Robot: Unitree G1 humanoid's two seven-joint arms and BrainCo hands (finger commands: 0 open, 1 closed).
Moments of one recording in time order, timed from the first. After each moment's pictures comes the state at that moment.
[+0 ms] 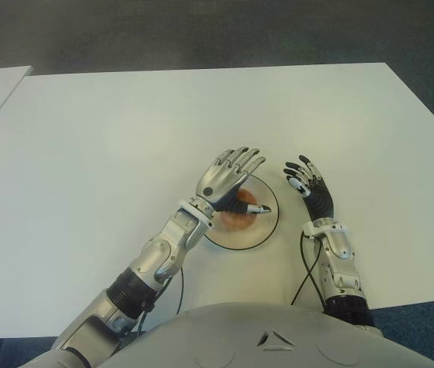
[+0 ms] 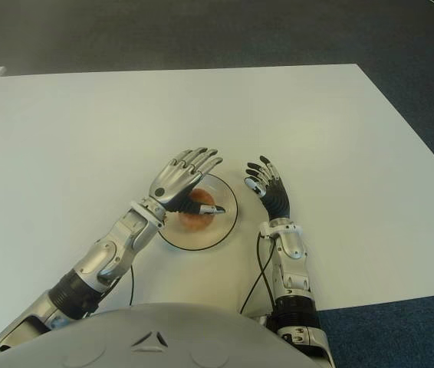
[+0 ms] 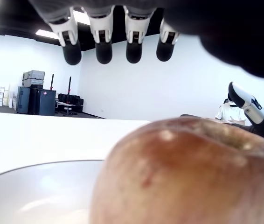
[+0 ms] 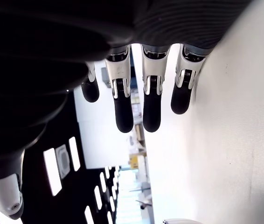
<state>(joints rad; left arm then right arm) -0.04 0.30 -0.56 -0.13 1.05 -0.01 0.09 0.12 -0.06 -0.08 0.22 0.16 -0.21 0.18</state>
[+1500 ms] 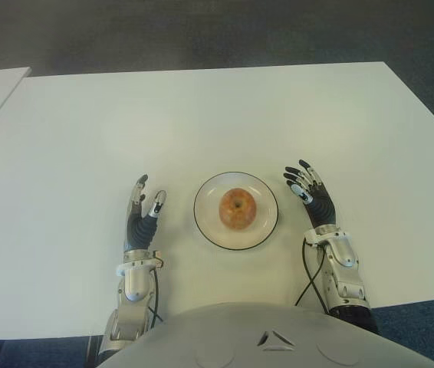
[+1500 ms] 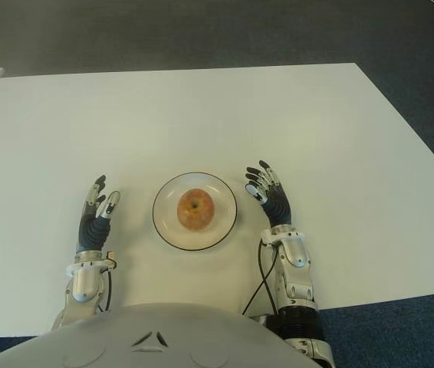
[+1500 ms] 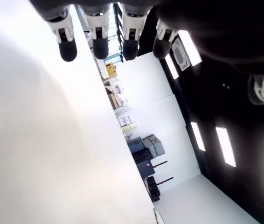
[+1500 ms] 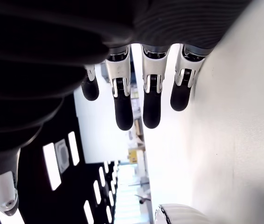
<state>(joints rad) 0.46 0.04 -0.02 0.02 0.31 -0.39 0.29 0.19 -0.08 -0.07 0.16 0.17 -0.21 0.22</state>
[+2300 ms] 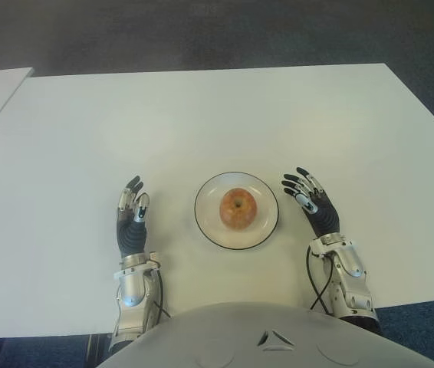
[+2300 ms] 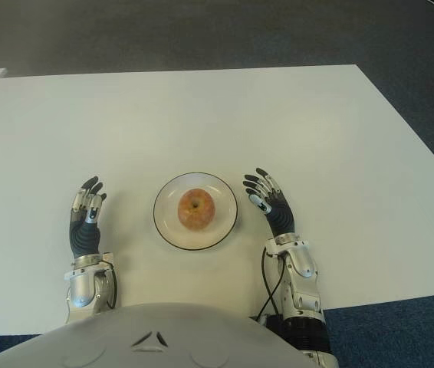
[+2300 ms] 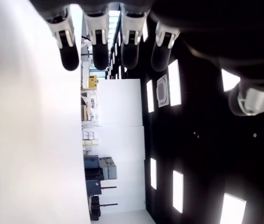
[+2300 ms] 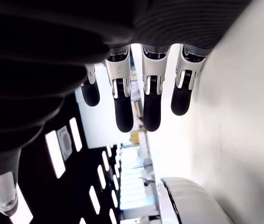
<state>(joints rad) 0.42 -0.02 0.02 0.22 0.00 -0.71 0.18 0.26 -0.10 -0.08 0.11 0.26 -0.22 0.34</state>
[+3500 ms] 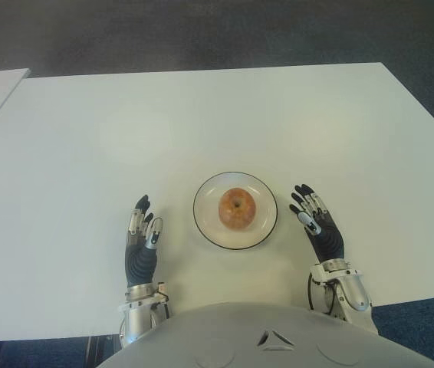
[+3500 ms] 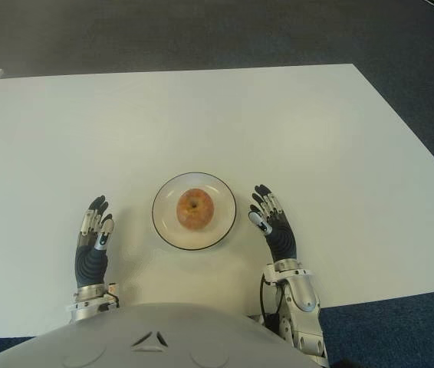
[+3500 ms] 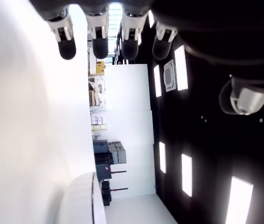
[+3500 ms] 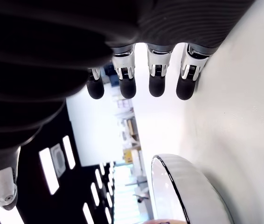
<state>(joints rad) 0.69 -0.08 -0.06 0.01 0.13 -0.68 0.15 0.50 -0.06 -0.02 -0.16 0.22 -0.18 0.26</state>
